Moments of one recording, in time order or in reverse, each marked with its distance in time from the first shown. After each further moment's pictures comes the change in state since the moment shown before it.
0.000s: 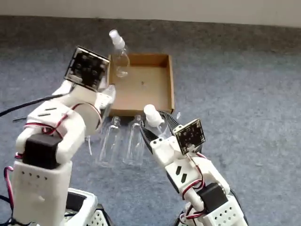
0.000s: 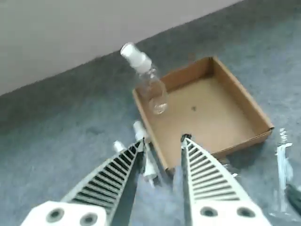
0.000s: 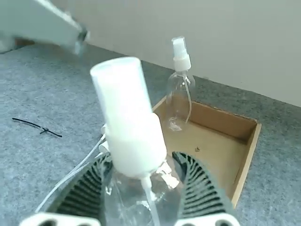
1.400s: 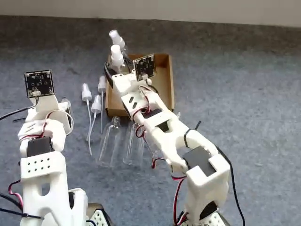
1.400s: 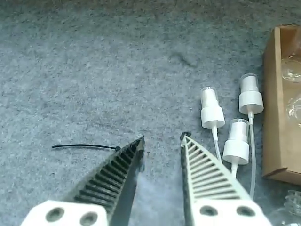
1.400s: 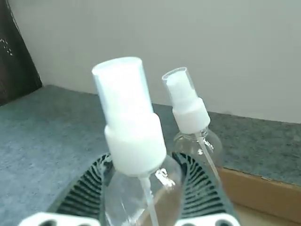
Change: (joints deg) left arm -26.0 0.1 38.2 -35.0 7.4; right arm 0.2 108.1 -52.1 -63.7 -10.4
